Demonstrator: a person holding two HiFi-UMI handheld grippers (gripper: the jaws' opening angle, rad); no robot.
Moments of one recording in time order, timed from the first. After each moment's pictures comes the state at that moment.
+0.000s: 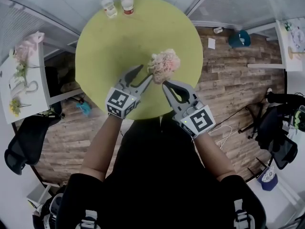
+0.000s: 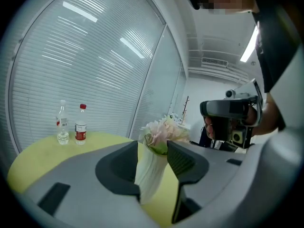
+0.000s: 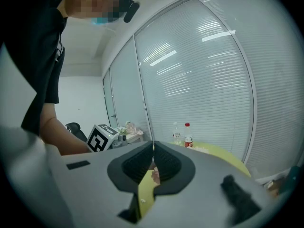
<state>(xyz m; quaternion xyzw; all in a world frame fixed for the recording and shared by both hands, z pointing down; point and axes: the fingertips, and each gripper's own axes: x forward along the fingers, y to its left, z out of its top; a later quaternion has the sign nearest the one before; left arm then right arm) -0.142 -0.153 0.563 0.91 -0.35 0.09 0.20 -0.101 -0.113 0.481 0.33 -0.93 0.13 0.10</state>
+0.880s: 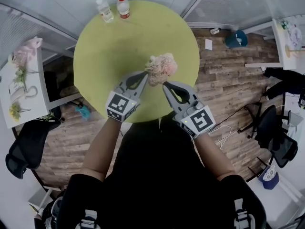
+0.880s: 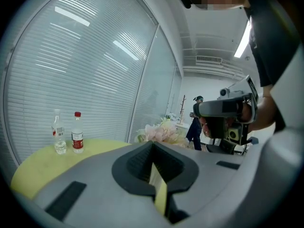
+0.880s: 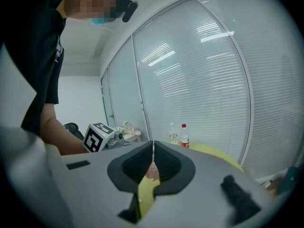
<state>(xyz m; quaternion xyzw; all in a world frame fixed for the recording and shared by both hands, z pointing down) -0.130 -0.156 0.547 0.92 -0.34 0.10 0.17 -0.084 -0.120 0.481 0.34 -0.92 0.14 0.12</state>
